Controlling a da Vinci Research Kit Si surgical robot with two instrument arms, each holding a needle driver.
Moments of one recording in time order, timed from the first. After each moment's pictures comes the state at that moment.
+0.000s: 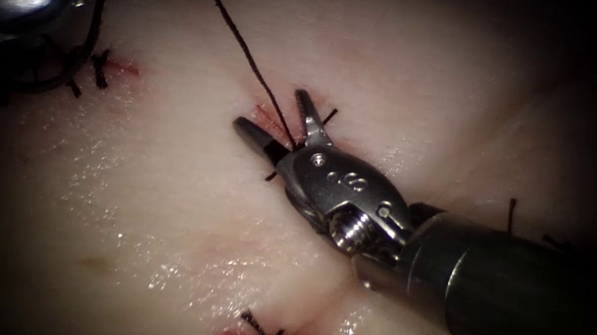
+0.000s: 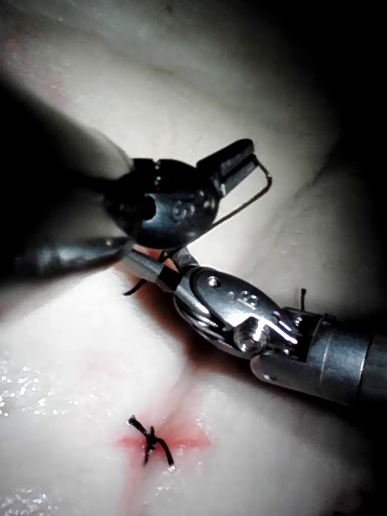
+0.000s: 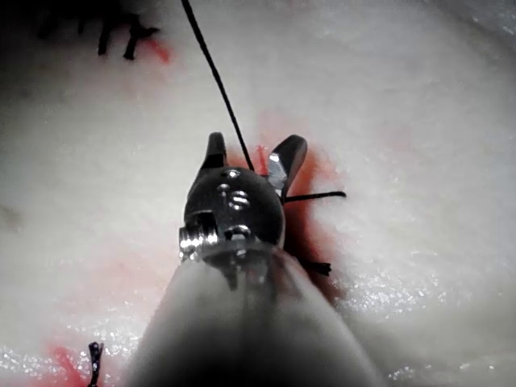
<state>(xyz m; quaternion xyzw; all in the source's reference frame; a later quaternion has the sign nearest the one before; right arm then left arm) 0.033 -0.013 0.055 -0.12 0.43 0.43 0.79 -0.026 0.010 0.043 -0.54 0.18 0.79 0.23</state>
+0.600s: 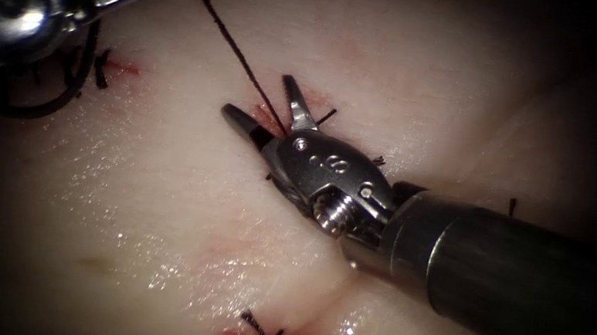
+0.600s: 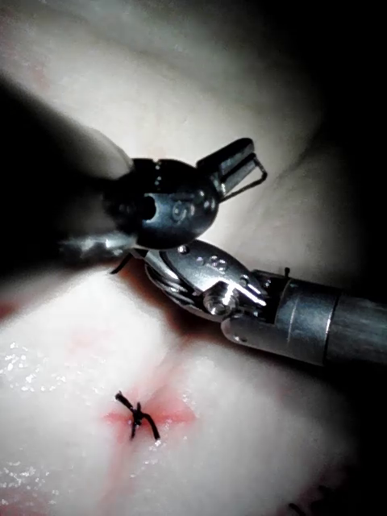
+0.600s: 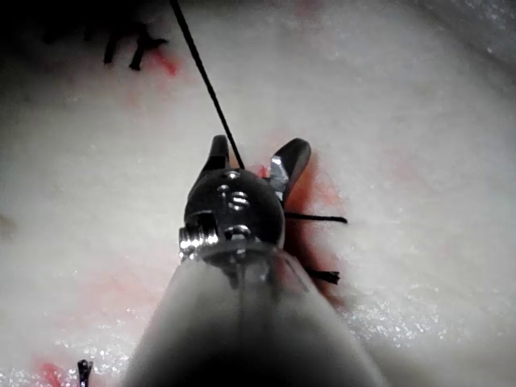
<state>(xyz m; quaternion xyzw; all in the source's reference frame) 0.034 -0.012 0.056 -0.13 0.43 0.41 0.79 -0.027 0.008 0.041 -0.54 0.18 0.79 0.23</state>
